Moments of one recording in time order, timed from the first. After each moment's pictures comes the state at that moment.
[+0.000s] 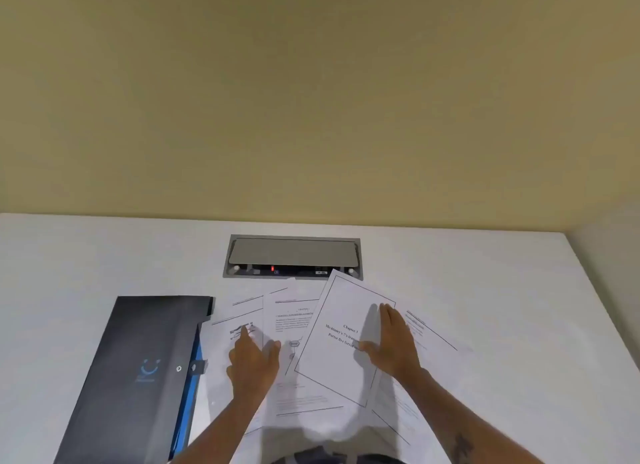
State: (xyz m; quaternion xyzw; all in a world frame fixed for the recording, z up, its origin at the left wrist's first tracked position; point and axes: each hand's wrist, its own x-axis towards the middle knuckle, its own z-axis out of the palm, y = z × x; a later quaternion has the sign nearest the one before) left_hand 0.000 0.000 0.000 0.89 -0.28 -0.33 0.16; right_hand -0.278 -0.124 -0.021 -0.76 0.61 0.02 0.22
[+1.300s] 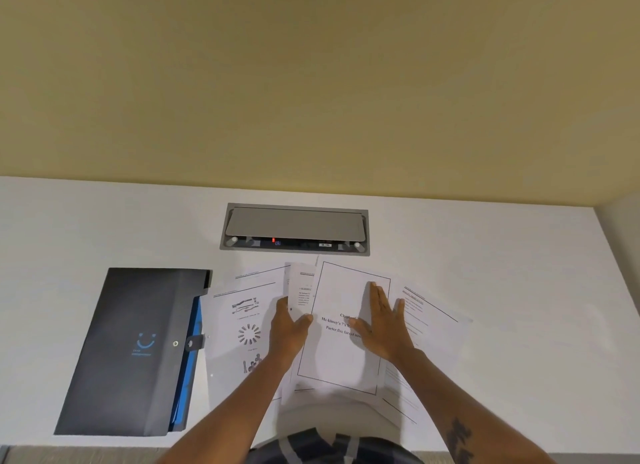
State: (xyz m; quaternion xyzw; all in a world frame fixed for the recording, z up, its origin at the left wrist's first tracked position) left_hand -0.044 -0.047 -0.007 0.79 -0.20 -0.49 0.30; right_hand -0.260 -0.126 -0.045 -0.77 0.55 0.12 0.29
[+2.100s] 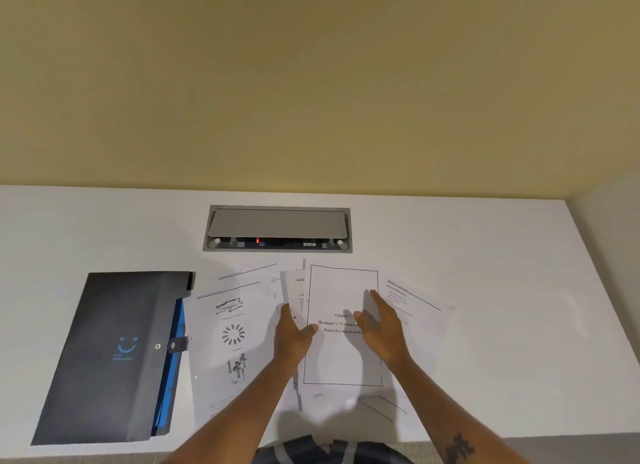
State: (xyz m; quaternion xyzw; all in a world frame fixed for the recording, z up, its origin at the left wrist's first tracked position) left_hand -0.088 -0.041 -0.016 0.79 -0.22 -0.50 0.28; right_hand -0.290 -0.101 -0.030 -0.56 0.68 -0.14 0.46
